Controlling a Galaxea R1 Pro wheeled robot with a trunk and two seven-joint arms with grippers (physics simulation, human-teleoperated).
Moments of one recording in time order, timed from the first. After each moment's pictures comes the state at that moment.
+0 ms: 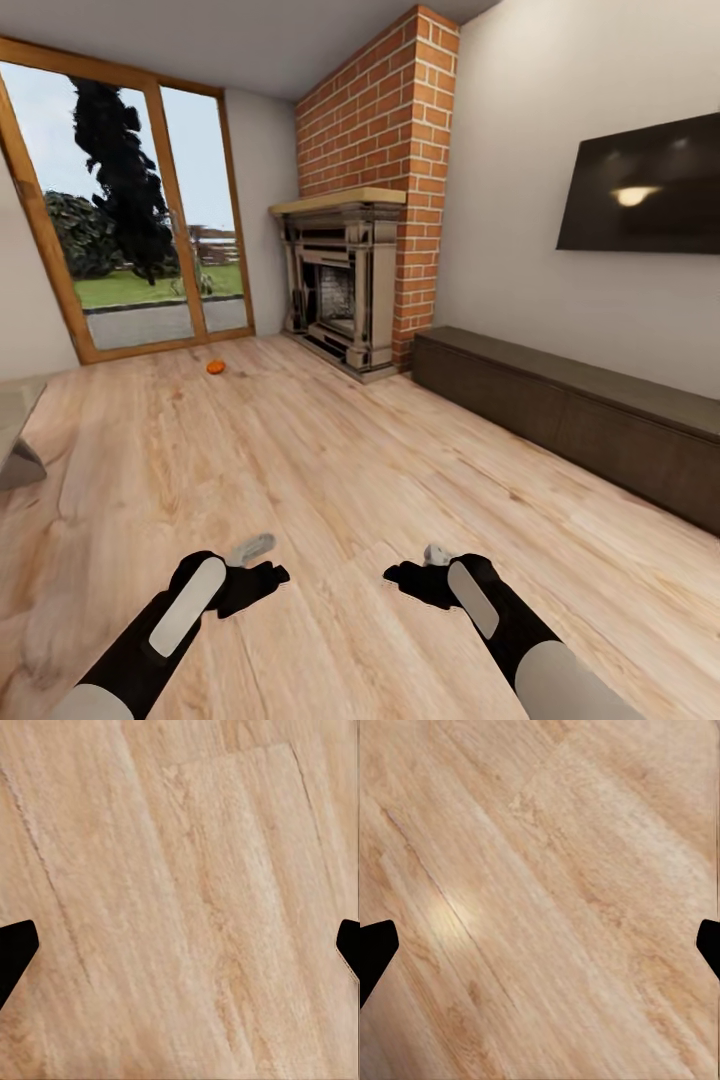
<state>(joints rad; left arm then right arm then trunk) -0.47 0.12 -0.30 -1.04 1.06 0.76 0.53 -0.61 0.05 0.25 -0.63 -0.70 0.63 -0.08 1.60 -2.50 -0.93</state>
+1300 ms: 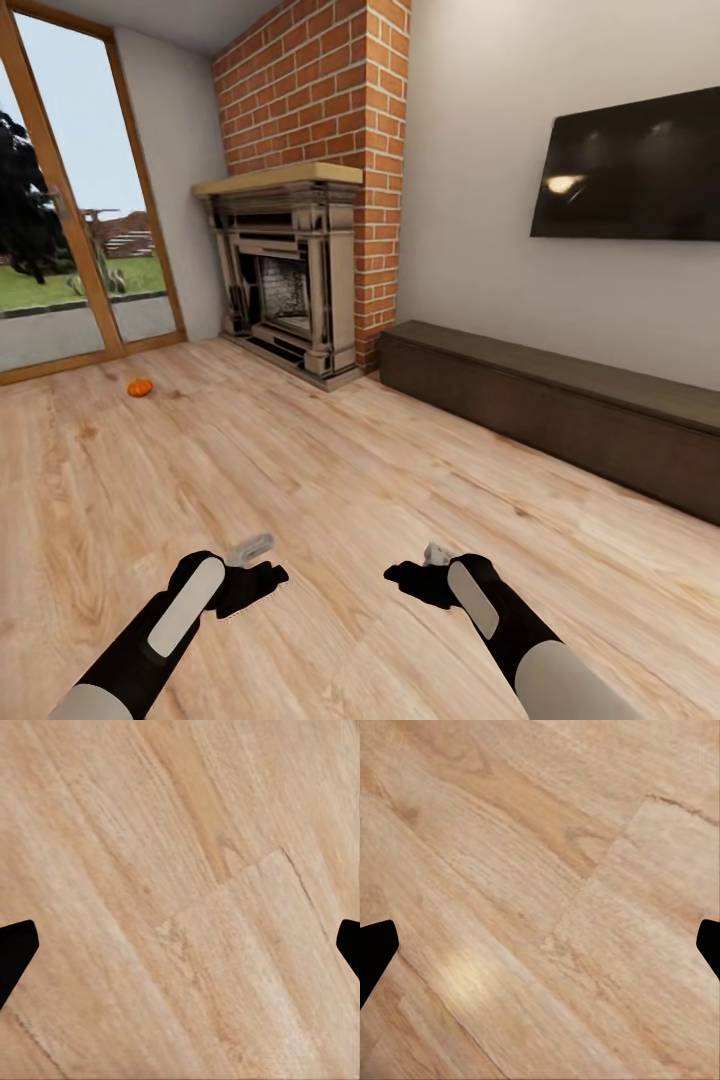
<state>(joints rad) -0.47 0.13 -0.29 -1.03 1.06 0.76 0.52 -0.61 0.05 0.25 -0.63 -0.70 0.63 -0.08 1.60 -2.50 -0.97</state>
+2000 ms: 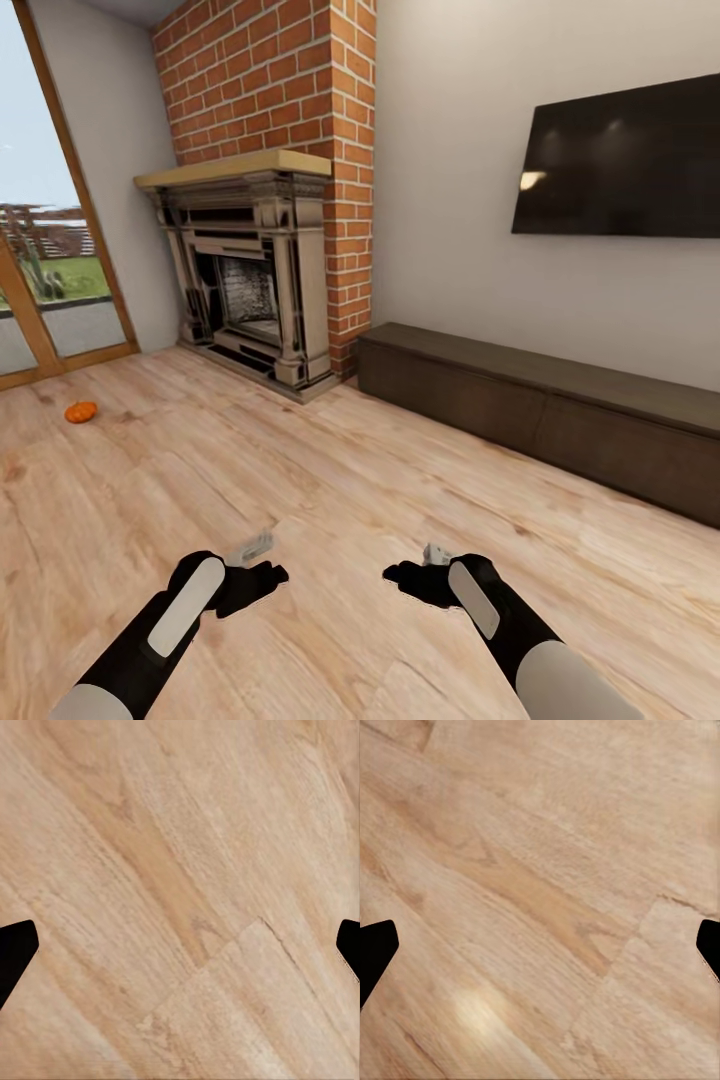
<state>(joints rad) -0.47 0.13 -0.29 -1.04 1.06 0.76 0.52 -0.61 0.05 0.25 -0.63 -0.69 0.63 -0.05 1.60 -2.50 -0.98</state>
